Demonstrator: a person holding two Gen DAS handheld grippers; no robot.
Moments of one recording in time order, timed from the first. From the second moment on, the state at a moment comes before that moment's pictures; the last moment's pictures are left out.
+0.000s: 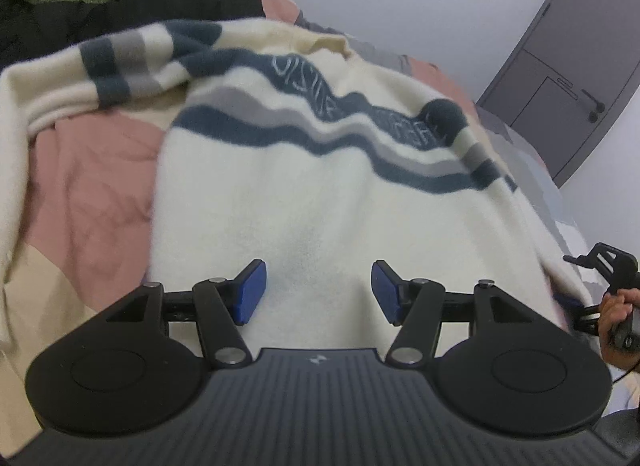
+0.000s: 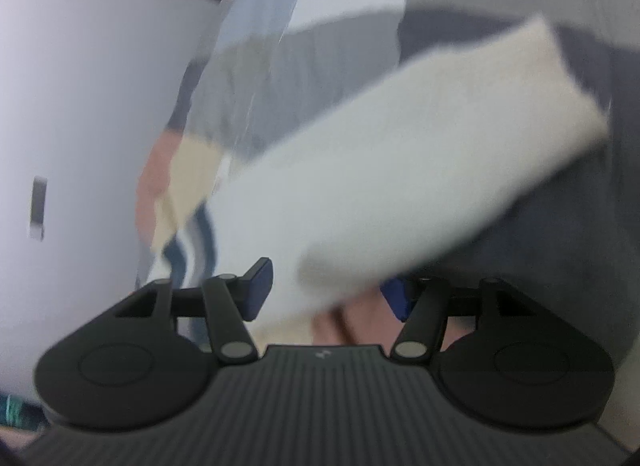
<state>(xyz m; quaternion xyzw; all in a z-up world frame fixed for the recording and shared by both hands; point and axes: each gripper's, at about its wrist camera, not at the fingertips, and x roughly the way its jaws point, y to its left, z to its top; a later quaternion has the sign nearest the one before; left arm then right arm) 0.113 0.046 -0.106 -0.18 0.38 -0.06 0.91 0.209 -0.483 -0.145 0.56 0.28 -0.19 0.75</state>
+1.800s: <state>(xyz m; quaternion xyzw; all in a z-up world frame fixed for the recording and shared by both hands) 0.087 0.127 -0.087 -0.33 0.26 -0.05 0.91 0.221 -0.124 0.027 -0.40 0.10 0.17 0.89</state>
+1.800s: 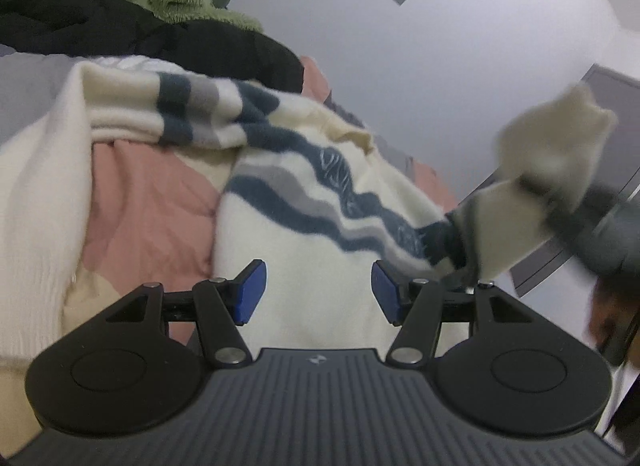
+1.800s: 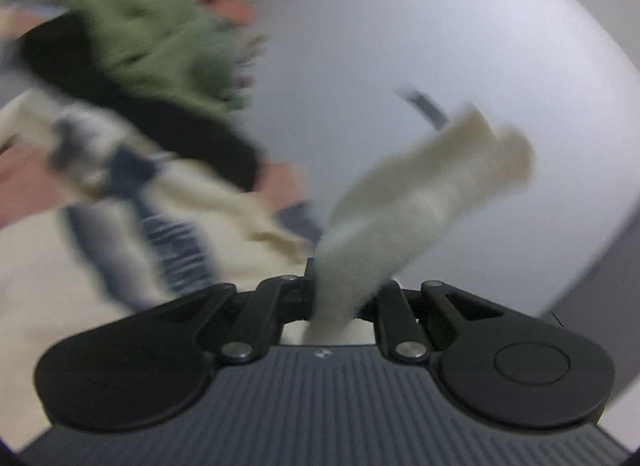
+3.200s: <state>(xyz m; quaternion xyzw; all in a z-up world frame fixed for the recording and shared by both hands) 0.112 0.101 -0.102 -0.28 0.25 -0.10 0.92 0.345 -0.283 -0.091 0.16 0.33 0.03 0.93</state>
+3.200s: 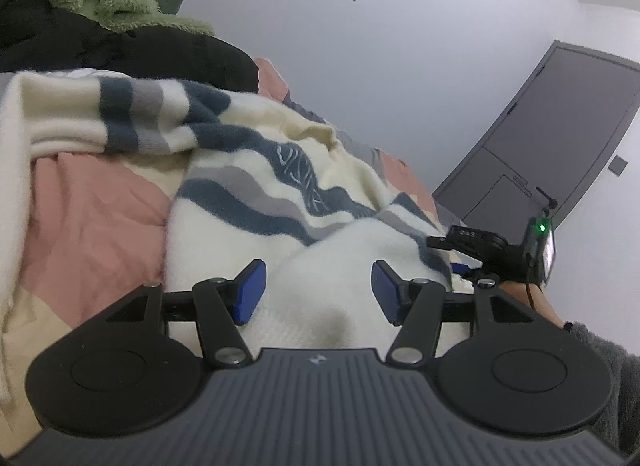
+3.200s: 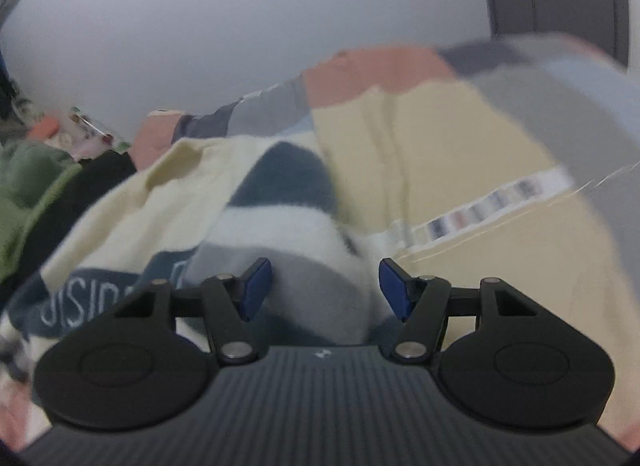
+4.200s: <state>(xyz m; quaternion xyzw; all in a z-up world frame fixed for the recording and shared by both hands) 0.127 0.081 -0.110 -0.24 0.27 -0.11 0.93 0.316 -0.313 -0.042 0.14 0.30 0.01 0.94</state>
